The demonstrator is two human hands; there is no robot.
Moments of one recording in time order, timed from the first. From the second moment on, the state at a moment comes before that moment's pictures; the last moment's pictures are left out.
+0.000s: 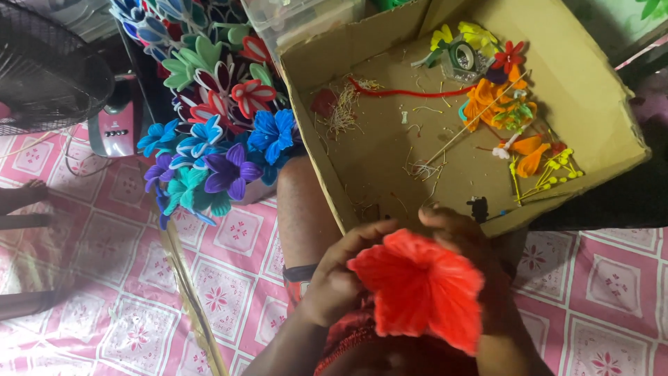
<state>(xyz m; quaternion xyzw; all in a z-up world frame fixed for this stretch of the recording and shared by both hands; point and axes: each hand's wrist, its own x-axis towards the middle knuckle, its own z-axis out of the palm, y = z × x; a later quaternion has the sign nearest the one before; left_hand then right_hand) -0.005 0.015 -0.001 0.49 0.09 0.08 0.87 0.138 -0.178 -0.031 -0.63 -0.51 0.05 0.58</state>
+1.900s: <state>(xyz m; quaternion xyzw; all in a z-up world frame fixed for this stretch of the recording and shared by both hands) 0.009 0.010 0.034 0.77 -0.14 0.37 0.51 0.121 -0.169 0.017 -0.65 -0.52 -0.20 0.51</state>
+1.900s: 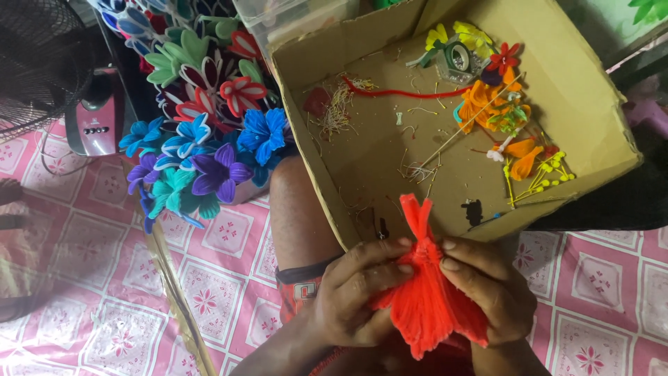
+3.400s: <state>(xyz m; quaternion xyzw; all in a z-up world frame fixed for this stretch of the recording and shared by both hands) 0.020 0.018 0.088 0.74 -0.22 0.33 0.54 0.086 -0.179 0.067 -0.74 -0.39 -0.08 0.54</state>
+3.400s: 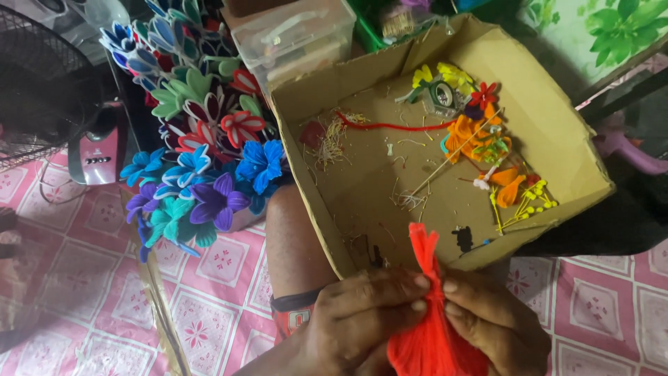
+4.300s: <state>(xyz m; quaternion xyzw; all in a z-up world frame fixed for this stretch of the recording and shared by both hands) 0.070 0.029 0.050 0.78 0.06 0.21 0.59 0.191 -0.122 0.015 -0.76 -0.45 -0.15 0.44</state>
